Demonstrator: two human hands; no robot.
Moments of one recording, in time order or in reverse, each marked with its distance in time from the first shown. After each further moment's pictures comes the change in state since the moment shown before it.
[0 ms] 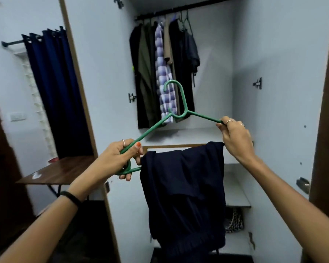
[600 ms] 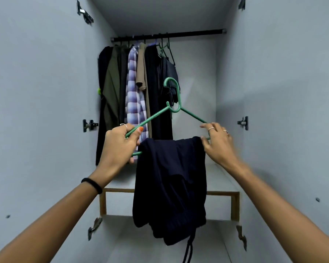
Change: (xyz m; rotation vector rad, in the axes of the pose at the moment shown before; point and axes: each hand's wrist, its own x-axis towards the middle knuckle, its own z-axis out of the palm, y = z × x) left_hand 0.296 0.040 0.122 0.109 0.517 0.419; right_hand 0.220 0.148 0.068 -0.146 -0.015 -0.125
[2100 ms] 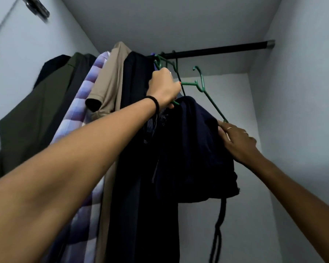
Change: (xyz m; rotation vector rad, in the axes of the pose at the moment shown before) left_hand 0.529 -0.145 0.309 0.232 0.276 0.267; right_hand 0.481 0.211 0.290 0.134 0.220 -0.164
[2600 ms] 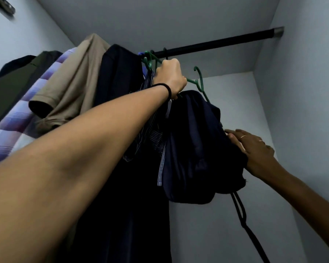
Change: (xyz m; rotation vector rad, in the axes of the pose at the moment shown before) left_hand 0.088 0.001 0.091 0.292 0.083 0.166; right_hand 0.049 0.082 0.039 0.011 0.065 0.006
